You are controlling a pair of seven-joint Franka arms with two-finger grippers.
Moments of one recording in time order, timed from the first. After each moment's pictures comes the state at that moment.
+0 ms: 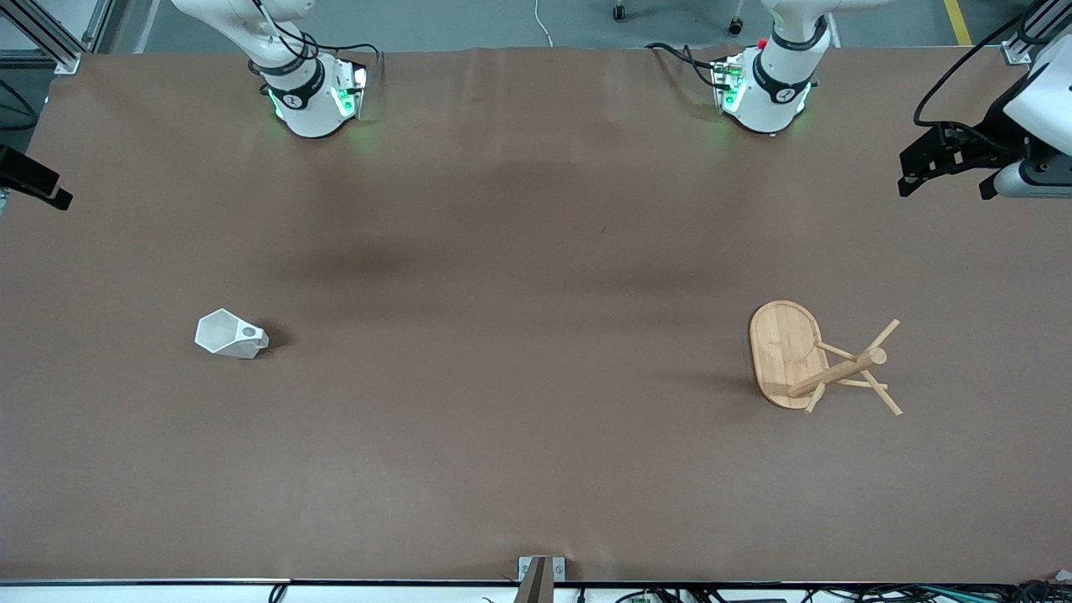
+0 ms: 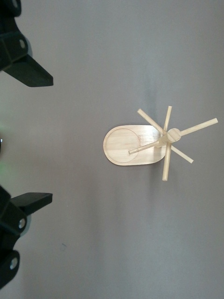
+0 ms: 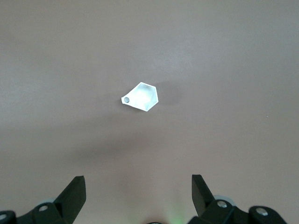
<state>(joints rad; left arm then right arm) 0.04 -0.05 -0.15 -1.52 0.00 1.48 -0.05 -0.05 -0.02 -0.07 -1.48 -0.01 1.43 0.05</state>
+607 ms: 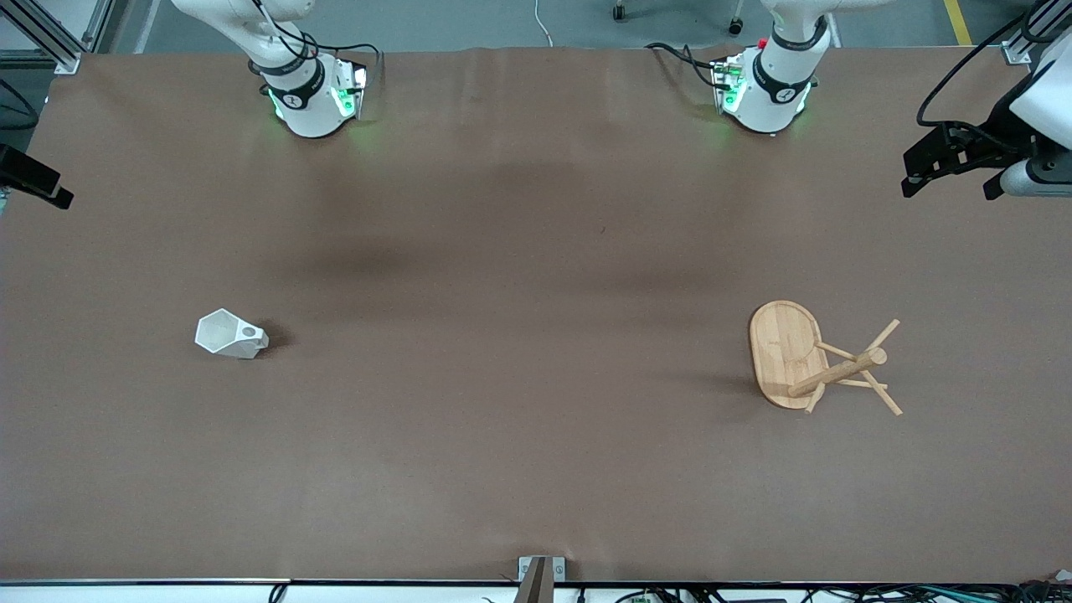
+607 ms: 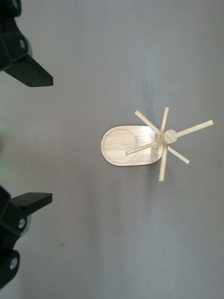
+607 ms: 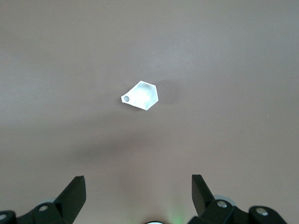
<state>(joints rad) 0.05 -0.05 -0.15 -1.52 0.00 1.49 -0.05 -0.05 -0.02 -0.07 -1.48 -0.01 1.43 0.05</state>
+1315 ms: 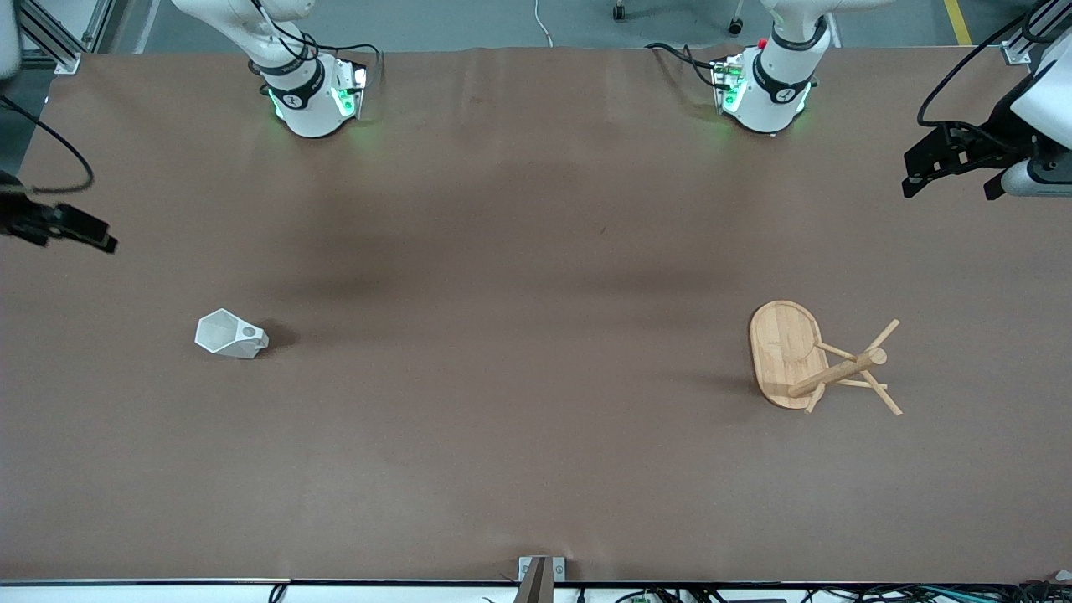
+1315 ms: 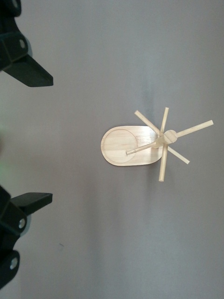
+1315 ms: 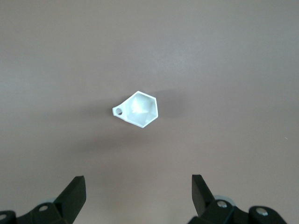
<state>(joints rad) 0.05 -0.04 -0.15 -1.52 0.00 1.49 -0.05 -0.08 0.04 -0.08 -1.78 -0.01 1.77 -0.04</state>
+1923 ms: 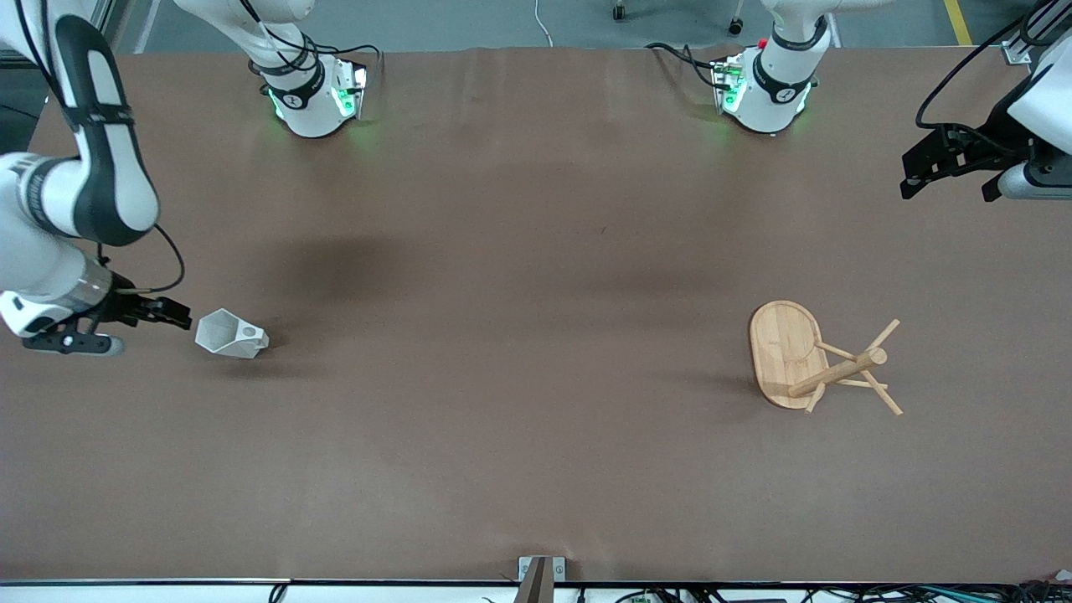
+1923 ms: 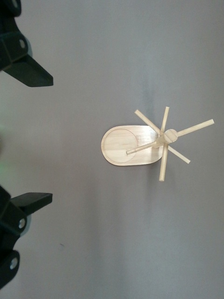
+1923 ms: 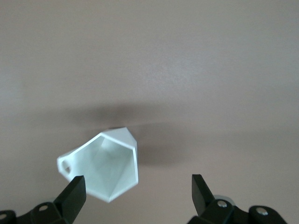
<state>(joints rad) 0.05 -0.04 -0.15 -1.52 0.00 1.49 -0.05 -0.12 0.25 -0.08 -2.07 -0.01 2.35 -0.13</state>
